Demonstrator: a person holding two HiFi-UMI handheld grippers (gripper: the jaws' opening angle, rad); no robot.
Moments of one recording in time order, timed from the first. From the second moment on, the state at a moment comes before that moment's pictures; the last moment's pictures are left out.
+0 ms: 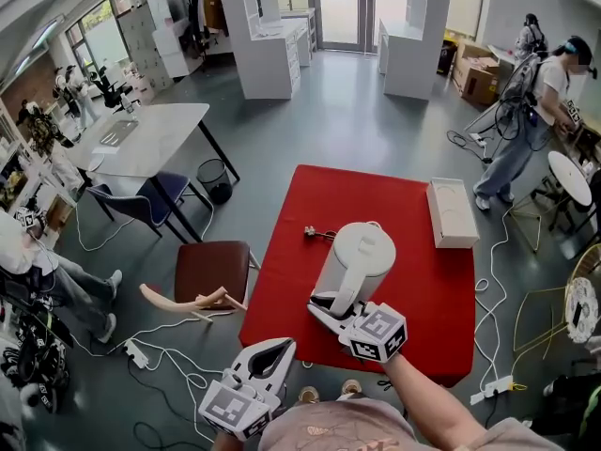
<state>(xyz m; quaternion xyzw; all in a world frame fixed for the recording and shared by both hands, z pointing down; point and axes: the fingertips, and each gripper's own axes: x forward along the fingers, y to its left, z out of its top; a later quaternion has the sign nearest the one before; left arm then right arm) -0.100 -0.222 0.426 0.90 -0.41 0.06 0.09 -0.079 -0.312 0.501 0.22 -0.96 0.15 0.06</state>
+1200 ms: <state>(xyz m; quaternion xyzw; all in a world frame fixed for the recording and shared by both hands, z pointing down) -0.090 -0.212 0.438 0.91 -0.40 0.08 0.12 -0.115 -0.252 0.548 0.17 -0.97 0.06 0.14</state>
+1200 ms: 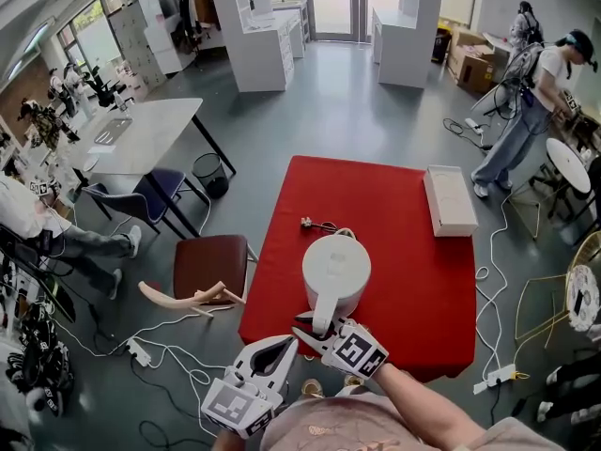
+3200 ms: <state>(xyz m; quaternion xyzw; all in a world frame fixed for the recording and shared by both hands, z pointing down) -0.088 -0.184 0.443 0.93 -0.33 0.06 0.11 -0.009 -0.213 0.503 0.37 -0.91 0.12 0.11</state>
